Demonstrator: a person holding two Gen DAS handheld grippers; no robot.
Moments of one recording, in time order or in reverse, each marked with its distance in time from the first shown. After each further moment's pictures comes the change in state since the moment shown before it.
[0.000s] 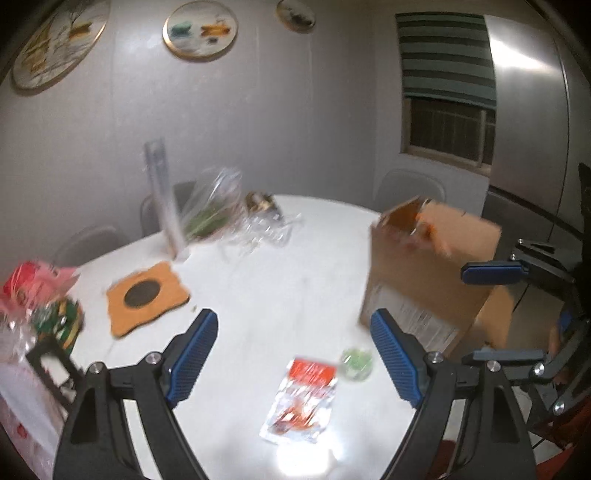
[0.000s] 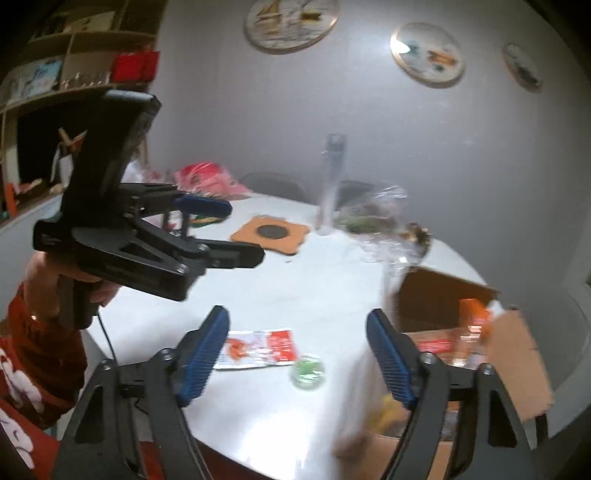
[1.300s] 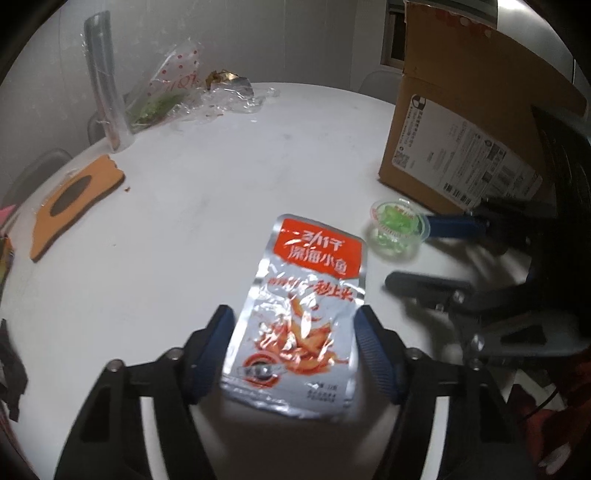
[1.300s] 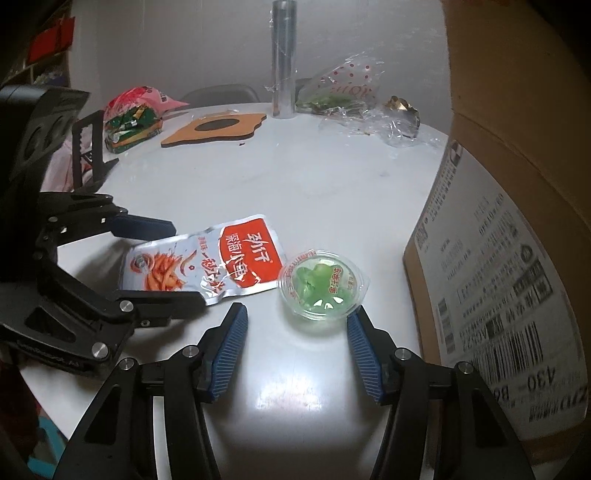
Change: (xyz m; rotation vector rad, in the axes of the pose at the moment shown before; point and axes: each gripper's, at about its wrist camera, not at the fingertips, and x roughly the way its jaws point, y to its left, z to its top) left arm 0.127 0.003 -0.096 0.058 0.330 -0.137; right arm 0.162 -0.006 -0.092 0.215 0.293 -0.140
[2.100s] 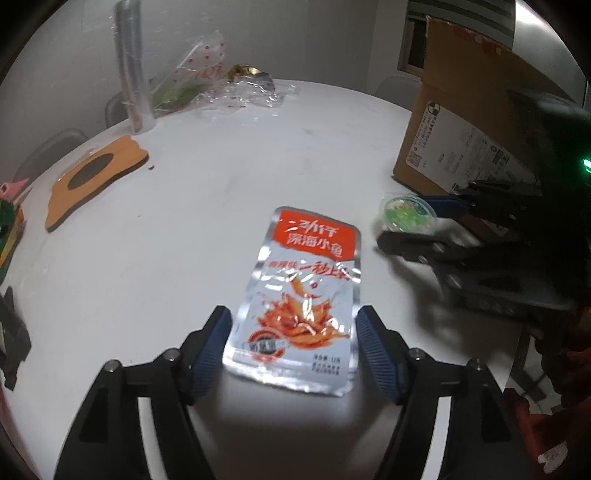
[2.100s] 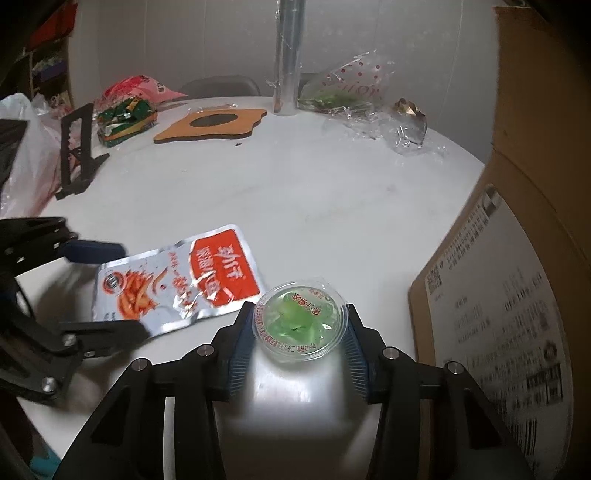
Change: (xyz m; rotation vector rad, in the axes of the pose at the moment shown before) left arm -0.010 0.009 -0.012 -0.068 0.011 0.019; right arm 0.016 0.003 0.023 -0.040 0.028 -0.020
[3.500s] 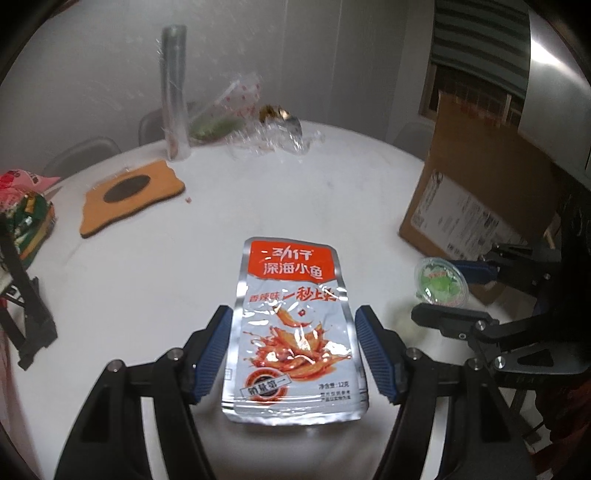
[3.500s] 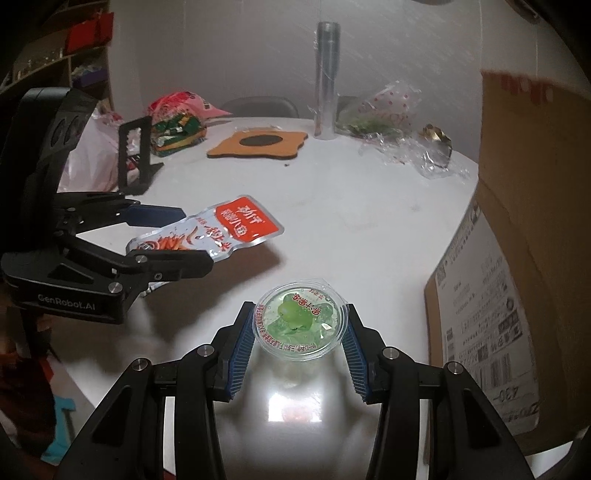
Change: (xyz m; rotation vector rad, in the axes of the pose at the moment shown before) left arm -0.049 0.007 0.002 -0.118 -0.177 0.052; right arm -0.052 0.018 -0.016 -0.055 -0.087 0.126
